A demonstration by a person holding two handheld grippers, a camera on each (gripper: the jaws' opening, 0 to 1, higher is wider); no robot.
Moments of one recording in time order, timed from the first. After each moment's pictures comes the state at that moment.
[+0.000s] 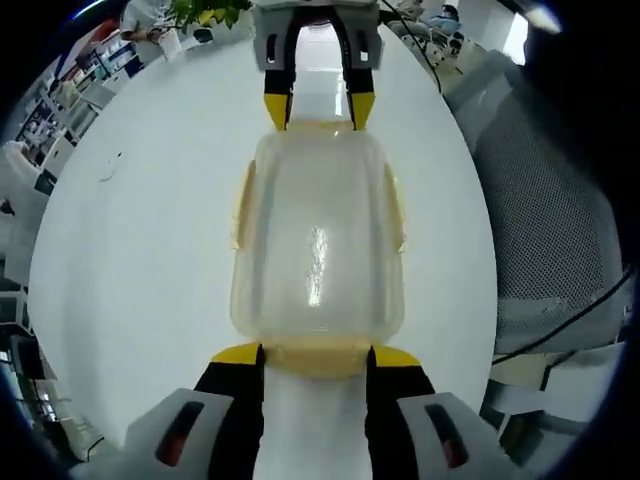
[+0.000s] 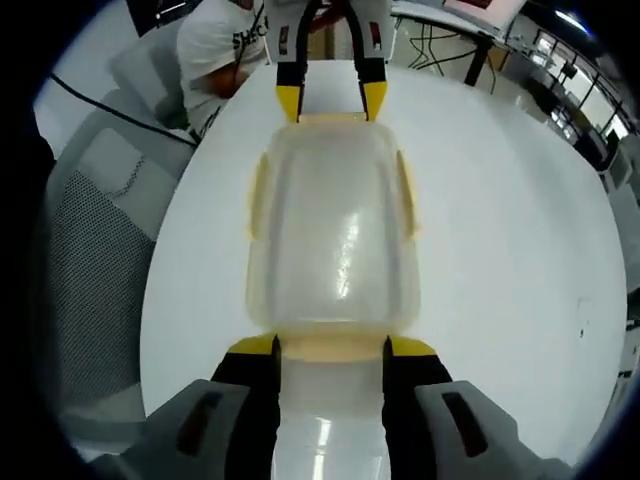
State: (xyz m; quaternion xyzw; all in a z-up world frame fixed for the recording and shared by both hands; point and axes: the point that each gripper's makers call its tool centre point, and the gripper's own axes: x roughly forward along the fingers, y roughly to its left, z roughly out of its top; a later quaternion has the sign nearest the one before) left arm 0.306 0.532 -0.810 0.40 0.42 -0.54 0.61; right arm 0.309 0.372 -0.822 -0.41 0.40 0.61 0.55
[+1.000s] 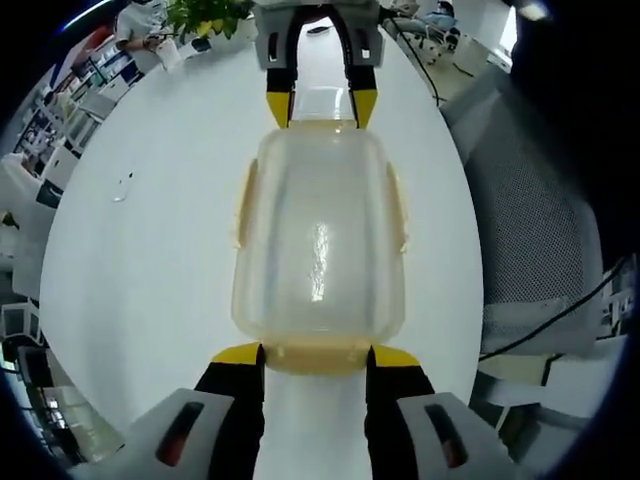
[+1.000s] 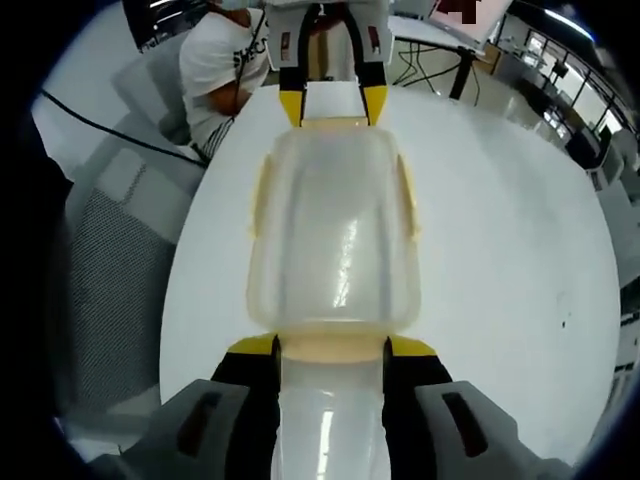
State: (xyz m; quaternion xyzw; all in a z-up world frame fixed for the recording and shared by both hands) left arm 0.319 0.523 -0.769 0.42 0.42 -0.54 0.60; right arm 0.314 0.363 -0.777 -0.39 0.39 0.61 0.57
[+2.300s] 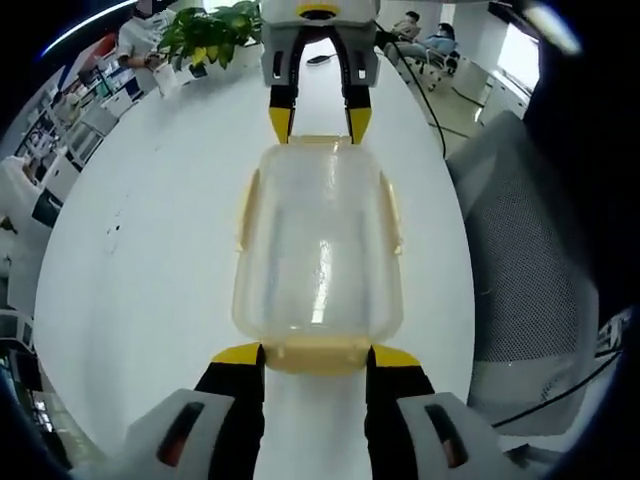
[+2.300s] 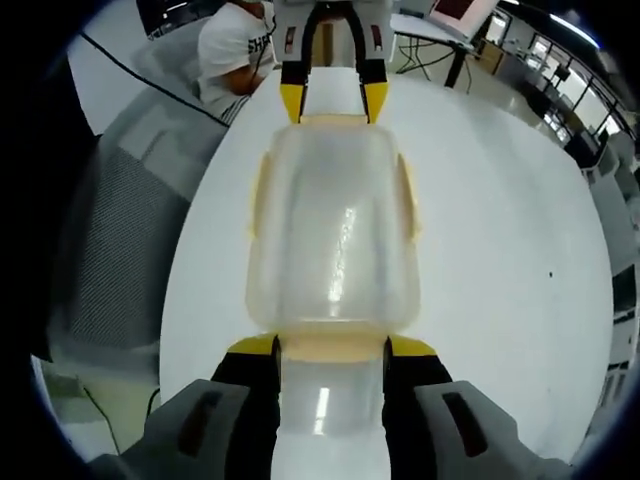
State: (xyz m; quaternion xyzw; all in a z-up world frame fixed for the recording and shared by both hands) left arm 0.312 0.421 -0.760 0.38 0.39 -0.56 0.63; right arm 0.312 0.262 -0.768 -0.40 0.39 0.61 0.56
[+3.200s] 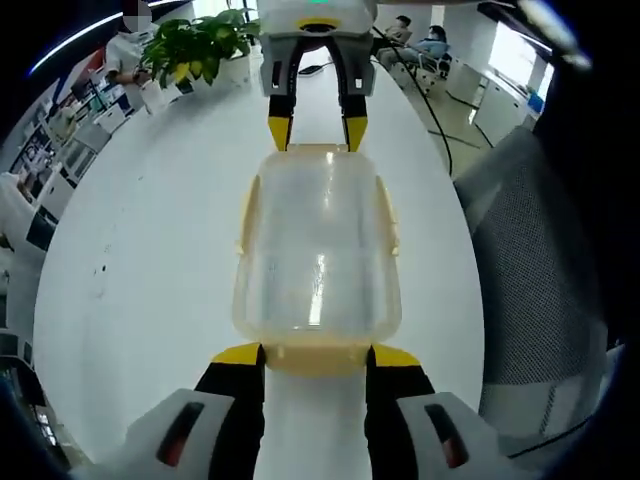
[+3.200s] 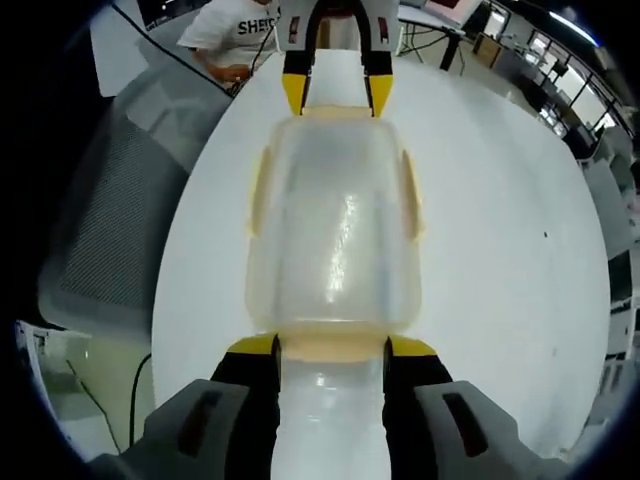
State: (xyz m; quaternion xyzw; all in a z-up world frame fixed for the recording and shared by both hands) left arm 0.316 0.358 -0.770 0.37 0.37 -0.57 0.63; right arm 0.313 0.199 -0.781 -0.42 0.39 0.59 0.56
